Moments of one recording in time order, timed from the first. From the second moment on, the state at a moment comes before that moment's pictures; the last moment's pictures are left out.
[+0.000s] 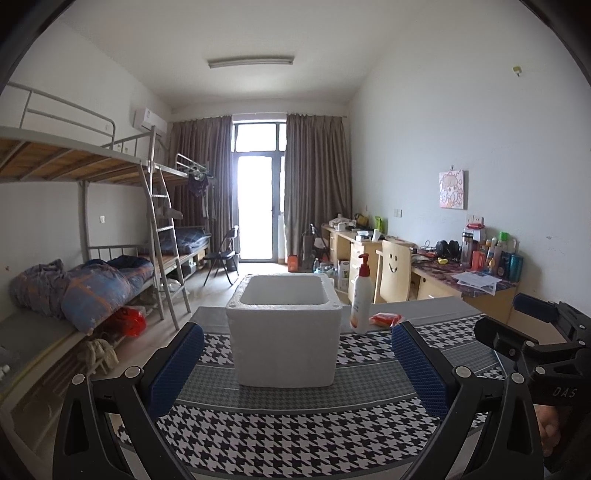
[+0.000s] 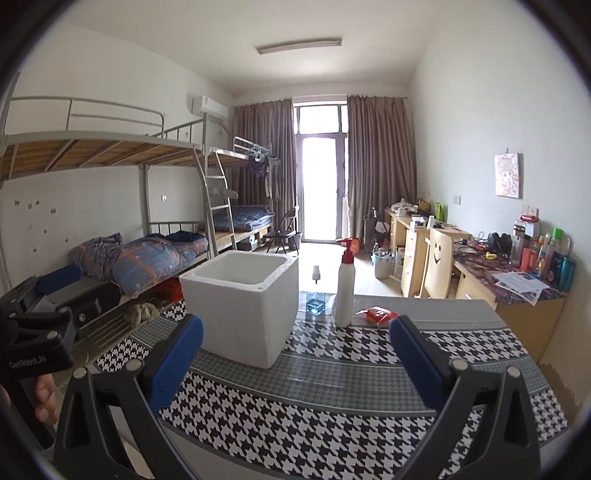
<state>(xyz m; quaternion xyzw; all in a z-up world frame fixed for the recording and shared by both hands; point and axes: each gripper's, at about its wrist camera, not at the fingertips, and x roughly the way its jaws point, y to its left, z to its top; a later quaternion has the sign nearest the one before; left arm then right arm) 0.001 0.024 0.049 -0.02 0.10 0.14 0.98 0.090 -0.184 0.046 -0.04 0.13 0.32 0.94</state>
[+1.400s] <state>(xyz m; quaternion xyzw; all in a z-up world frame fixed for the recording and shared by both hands) -0.025 0.025 -0.007 -0.03 0.12 0.15 0.98 0.048 -0.200 -0.014 -0.04 0.13 0.30 0.95</state>
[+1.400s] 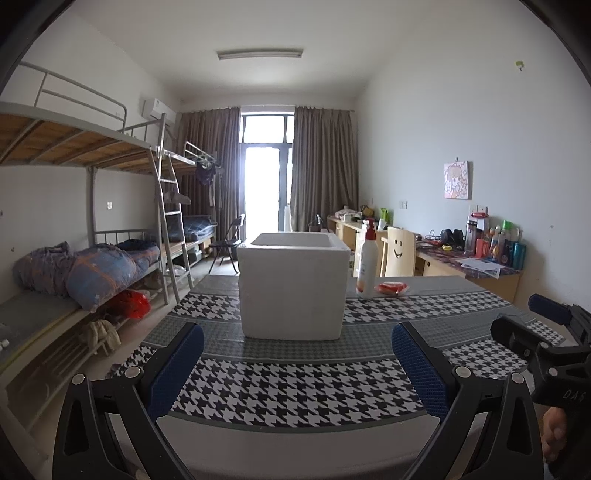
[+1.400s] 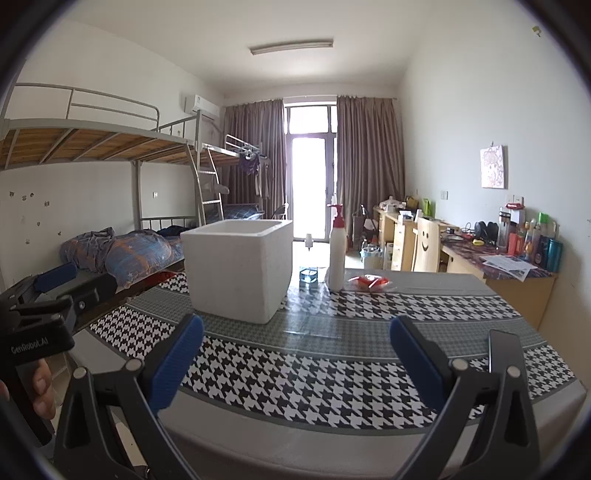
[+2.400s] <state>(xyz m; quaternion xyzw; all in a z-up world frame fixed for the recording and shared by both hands) -0.029 0.027 -0.014 -0.02 0.13 0.15 0.98 0.040 -0.205 -0.024 -0.04 0.13 0.30 0.94</state>
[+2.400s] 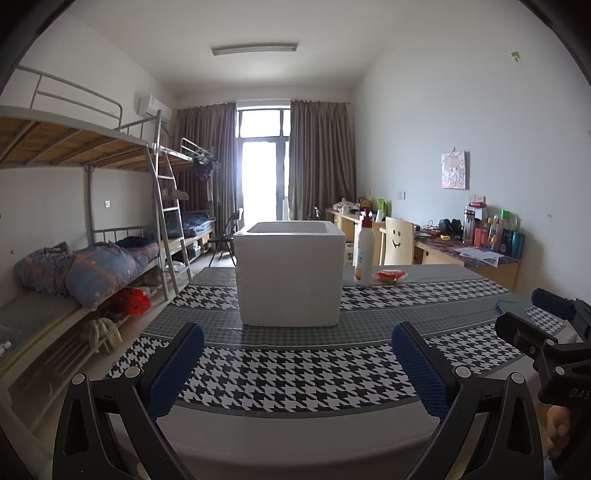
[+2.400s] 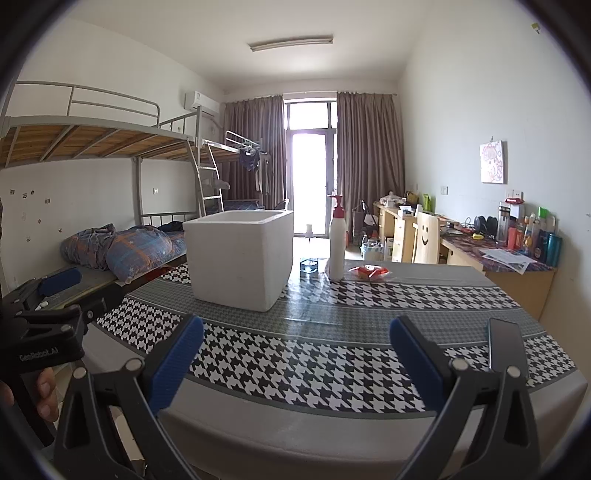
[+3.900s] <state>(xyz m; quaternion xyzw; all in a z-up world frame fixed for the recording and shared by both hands) -0.058 0.022 -0.013 -0.01 0.11 0.15 0.98 0.019 -0.211 -0.028 -0.03 0.12 0.30 0.95</state>
